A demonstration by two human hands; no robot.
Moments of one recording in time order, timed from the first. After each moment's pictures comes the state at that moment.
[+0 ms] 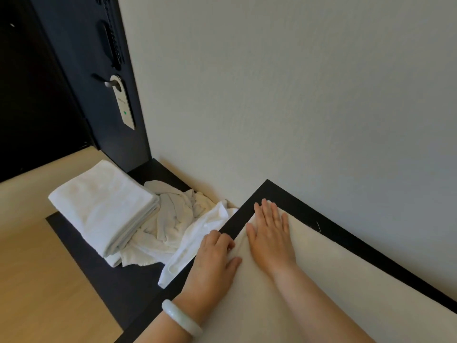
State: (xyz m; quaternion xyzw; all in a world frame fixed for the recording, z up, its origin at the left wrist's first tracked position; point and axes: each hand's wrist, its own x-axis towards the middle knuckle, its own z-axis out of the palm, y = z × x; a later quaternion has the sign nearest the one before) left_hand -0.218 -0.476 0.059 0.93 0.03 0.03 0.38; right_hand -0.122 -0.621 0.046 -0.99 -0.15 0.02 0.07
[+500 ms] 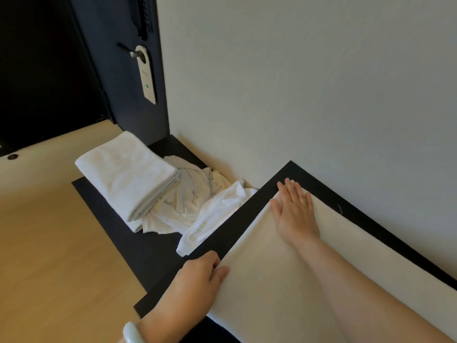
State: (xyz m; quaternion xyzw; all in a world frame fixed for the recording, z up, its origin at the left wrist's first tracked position) left_hand -0.322 -0.431 0.088 0.88 0.14 -0.15 0.43; right_hand -0.123 -0.620 0.052 -0.99 -0.15 0.04 0.07
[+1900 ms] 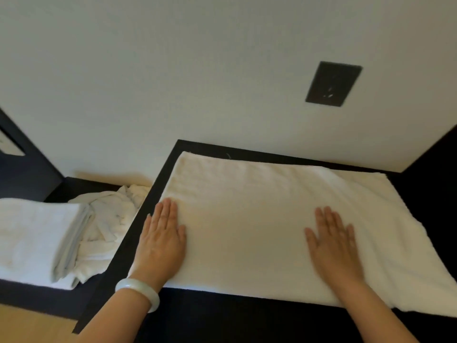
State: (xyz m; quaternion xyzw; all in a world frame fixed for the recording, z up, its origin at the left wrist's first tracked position) left_hand -0.282 -0.490 0.051 0.99 -0.11 -0.03 0.11; right_hand -0.378 -0.839 0.055 -0.97 0.23 0.02 0.05
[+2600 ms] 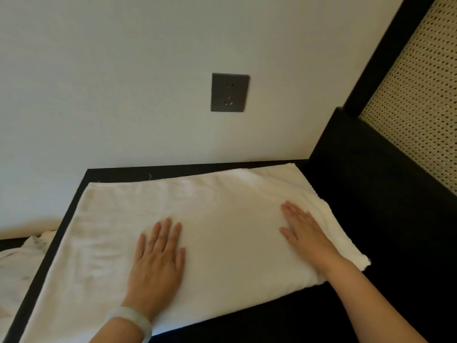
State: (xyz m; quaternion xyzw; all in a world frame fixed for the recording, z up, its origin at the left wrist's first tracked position) left_hand -0.295 -0.611 0.056 0.95 -0.28 0.00 0.12; right_hand -0.422 -0.940 0.079 -0.96 0.21 0.05 0.18
